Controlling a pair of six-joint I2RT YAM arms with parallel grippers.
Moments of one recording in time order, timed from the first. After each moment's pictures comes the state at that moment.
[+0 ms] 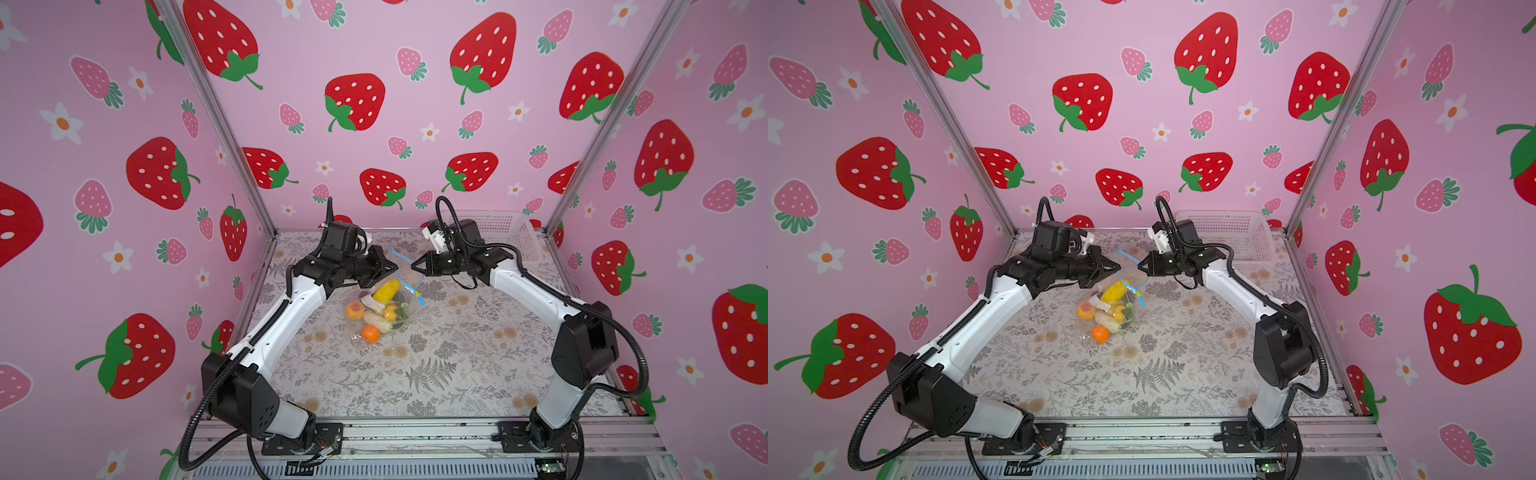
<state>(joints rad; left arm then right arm) -0.38 1.46 1.40 -0.60 0.56 -0.94 0.62 1.77 1.52 -0.42 -0.57 0.42</state>
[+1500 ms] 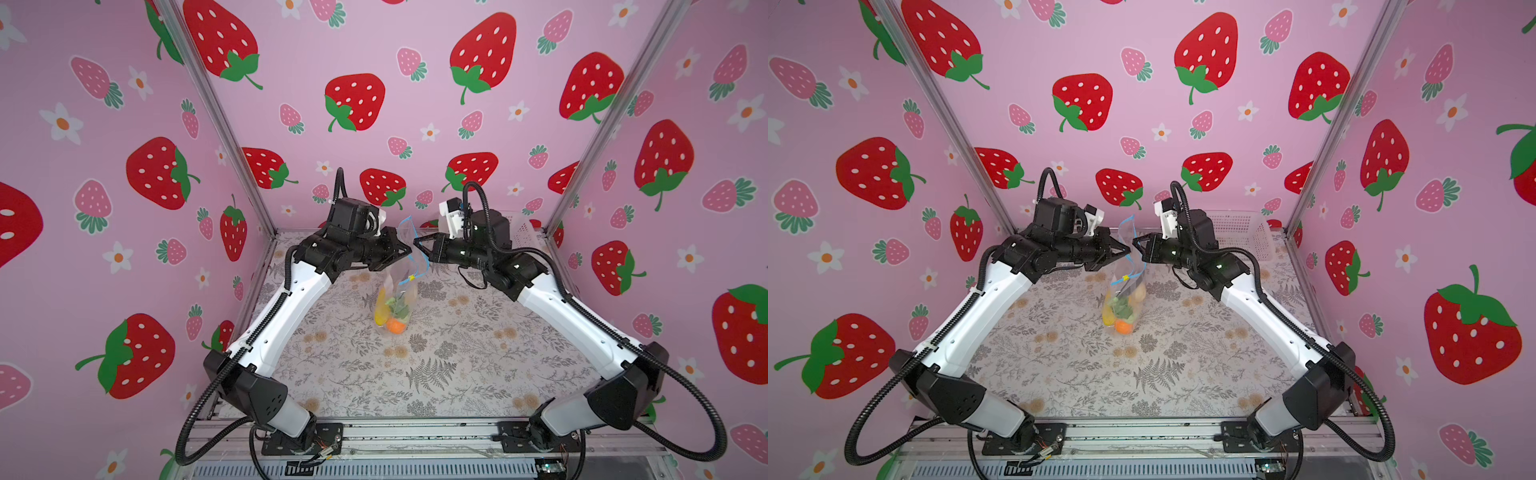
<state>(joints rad) -0.48 1.56 1.75 -0.78 0.52 -0.86 0.72 1.49 1.49 -0.28 -0.35 0.63</state>
